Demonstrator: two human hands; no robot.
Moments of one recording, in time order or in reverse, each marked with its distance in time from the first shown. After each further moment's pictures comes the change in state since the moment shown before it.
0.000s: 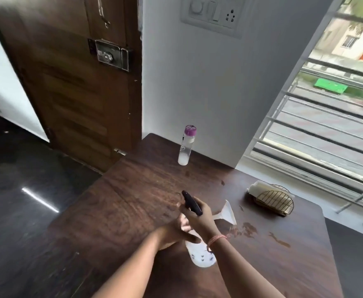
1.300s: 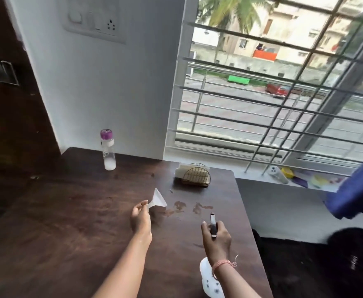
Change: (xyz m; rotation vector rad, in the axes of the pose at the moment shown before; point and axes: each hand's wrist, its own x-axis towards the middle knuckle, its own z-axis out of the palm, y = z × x) left_hand 0.081 0.000 0.123 -0.454 0.826 0.007; right_hand -0.166 0.081 -0.165 -0.203 0.921 0.279
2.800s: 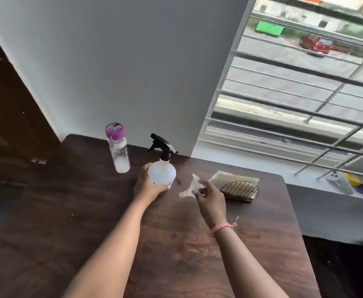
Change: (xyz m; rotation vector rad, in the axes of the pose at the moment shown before) left_hand 0.224 0.083 0.035 0.826 -0.217 0.357; right_hand 0.152 -0.101 0.215 -0.170 -0.378 -0.119
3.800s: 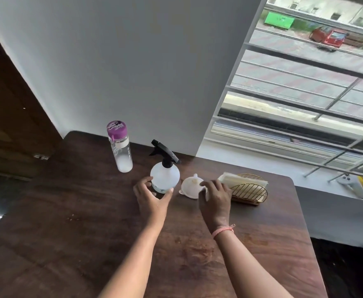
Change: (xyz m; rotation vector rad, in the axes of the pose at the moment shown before) left_hand -0.046 -0.006 0.026 -0.160 0.379 0.010; right_hand 0.026 0.027 0.024 -0.371 0.350 -0.476
